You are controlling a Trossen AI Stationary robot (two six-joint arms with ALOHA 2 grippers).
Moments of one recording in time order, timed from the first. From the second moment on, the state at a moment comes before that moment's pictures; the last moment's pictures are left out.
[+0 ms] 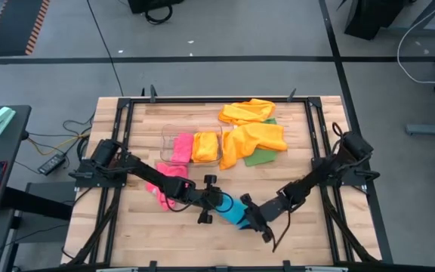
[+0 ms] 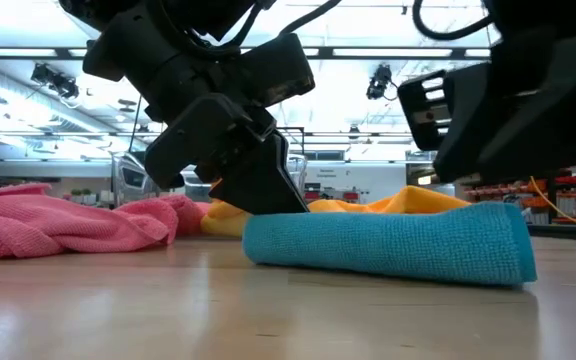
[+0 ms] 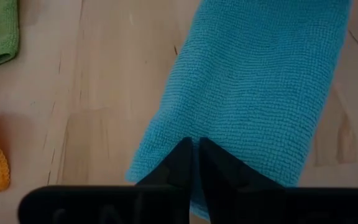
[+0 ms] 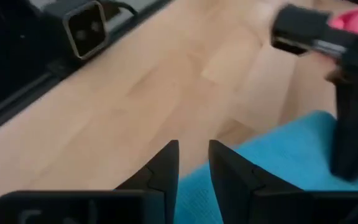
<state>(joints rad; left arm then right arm) -0.35 1.96 1.06 0.10 -0.29 -0.07 0.57 1.79 0.70 0.53 0.13 -0.09</state>
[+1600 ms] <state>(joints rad) -0.35 1.96 1.06 0.09 -0.29 -0.09 0.72 1.87 0.71 0.26 0.74 -0.32</state>
